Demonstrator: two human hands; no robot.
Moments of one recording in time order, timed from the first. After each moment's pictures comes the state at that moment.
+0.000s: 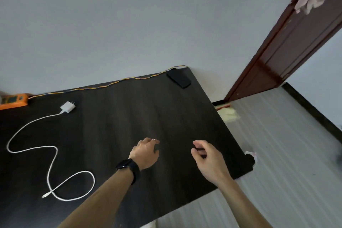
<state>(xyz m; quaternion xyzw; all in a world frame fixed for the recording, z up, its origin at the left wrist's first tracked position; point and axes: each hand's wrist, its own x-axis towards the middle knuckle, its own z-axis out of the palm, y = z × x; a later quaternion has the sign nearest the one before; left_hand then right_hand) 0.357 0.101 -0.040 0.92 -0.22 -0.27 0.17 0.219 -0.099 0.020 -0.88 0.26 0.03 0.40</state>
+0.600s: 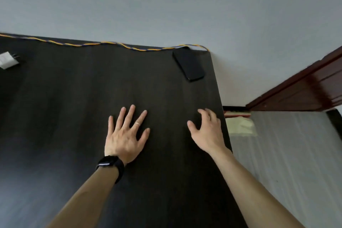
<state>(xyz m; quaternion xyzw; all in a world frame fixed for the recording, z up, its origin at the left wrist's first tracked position) 0.455 -0.036 -0.190 0.99 -0.06 -0.08 0.13 0.457 -0.289 -0.131 -0.96 0.16 0.11 0.21</state>
